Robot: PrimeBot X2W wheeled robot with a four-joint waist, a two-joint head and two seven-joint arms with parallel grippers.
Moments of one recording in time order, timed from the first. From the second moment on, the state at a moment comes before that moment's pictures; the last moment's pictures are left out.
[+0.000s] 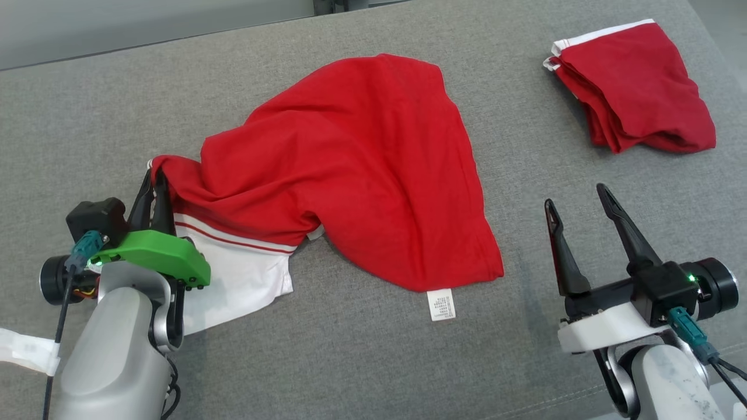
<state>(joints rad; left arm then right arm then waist) -0.51 0.24 -0.27 0.60 -0.50 0.06 -0.23 -0.11 -0.09 0.05 0.00 -0.06 0.13 -0.26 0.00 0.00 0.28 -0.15</state>
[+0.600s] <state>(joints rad) -0.21 0.12 -0.10 0.28 -0.41 0.01 -0.26 -0.09 -0.05 -0.12 0.01 0.01 0.13 -0.26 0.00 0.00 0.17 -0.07</state>
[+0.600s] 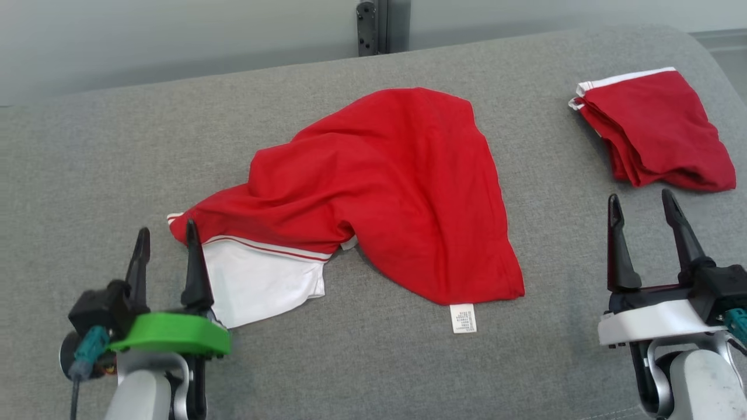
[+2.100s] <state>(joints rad) 0.05 0.05 -0.15 0.26 -0.39 0.01 -0.17 -0.04 -0.05 0.02 0.13 0.10 0.13 -0.26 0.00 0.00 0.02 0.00</state>
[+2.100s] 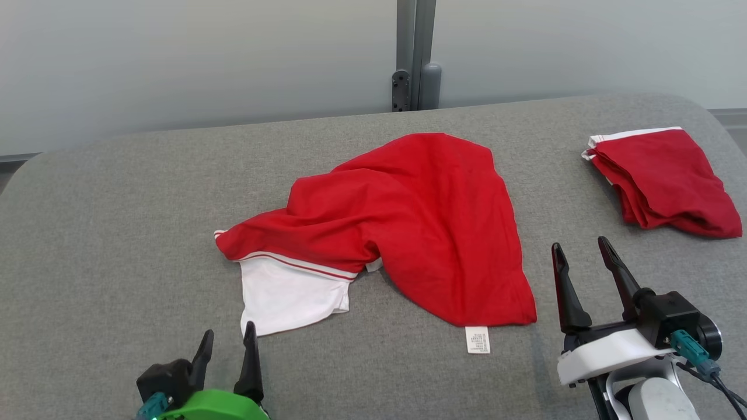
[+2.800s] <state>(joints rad) -0.21 0.05 -0.17 0.65 -0.47 0.07 -0.04 -0.07 -0.05 0.02 0.13 0.10 0.13 -0.26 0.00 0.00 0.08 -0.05</state>
